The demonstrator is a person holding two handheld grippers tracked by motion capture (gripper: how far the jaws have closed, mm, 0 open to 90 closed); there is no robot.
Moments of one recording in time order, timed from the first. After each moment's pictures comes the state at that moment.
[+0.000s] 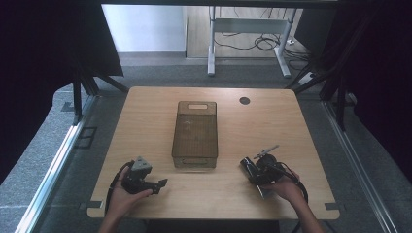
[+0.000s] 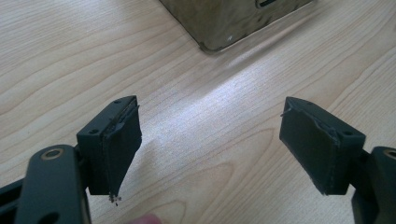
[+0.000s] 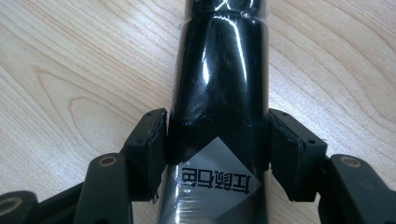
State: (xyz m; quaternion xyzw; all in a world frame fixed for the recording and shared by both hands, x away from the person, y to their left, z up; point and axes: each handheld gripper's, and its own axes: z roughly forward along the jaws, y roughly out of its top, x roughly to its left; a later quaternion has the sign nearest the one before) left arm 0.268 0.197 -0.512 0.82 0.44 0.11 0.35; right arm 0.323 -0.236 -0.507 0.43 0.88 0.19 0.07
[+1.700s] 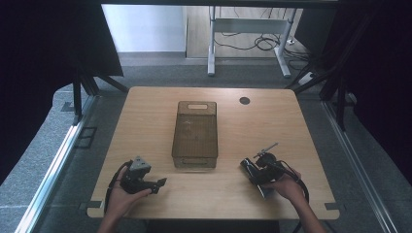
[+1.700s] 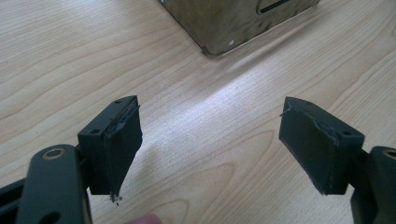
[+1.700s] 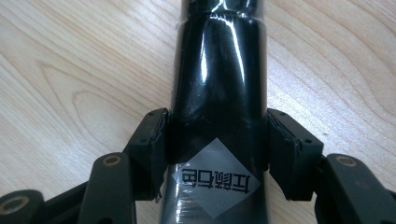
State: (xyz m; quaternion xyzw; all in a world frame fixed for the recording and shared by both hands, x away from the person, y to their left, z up) left arm 0.267 0.199 -0.509 0.82 0.44 0.11 0.35; right arm 0.327 -0.235 -0.505 0.43 0.89 0.17 0.05
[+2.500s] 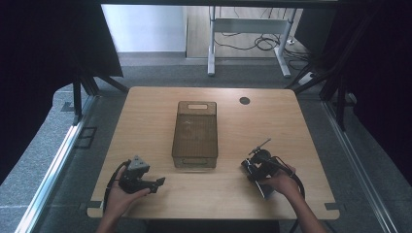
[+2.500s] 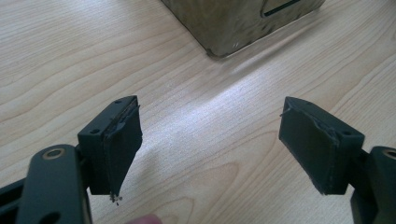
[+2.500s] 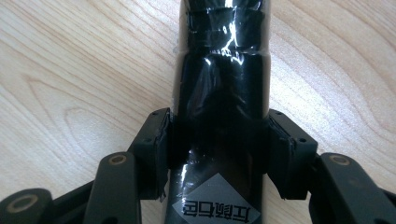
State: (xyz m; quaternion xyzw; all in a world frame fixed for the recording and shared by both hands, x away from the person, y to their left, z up) left arm 0.267 0.203 -0.507 0.82 0.44 0.12 0.36; right arm 0.341 -0.222 -0.502 0.44 0.89 0.14 0.04
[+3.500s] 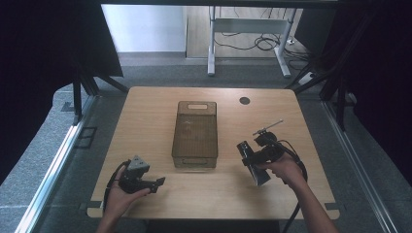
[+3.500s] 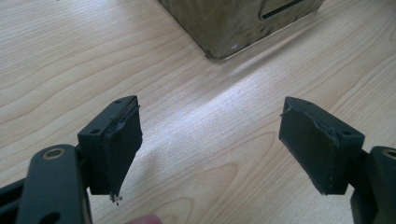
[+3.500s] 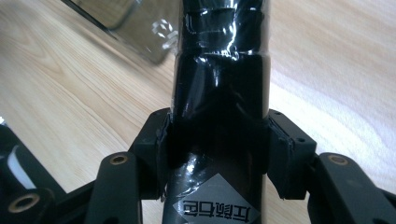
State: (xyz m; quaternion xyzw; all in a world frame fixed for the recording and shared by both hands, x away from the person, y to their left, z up) left arm 0.267 0.203 -0.506 0.82 0.44 0.12 0.36; right arm 0.354 -0.219 -0.432 0.45 0.85 0.25 0.00
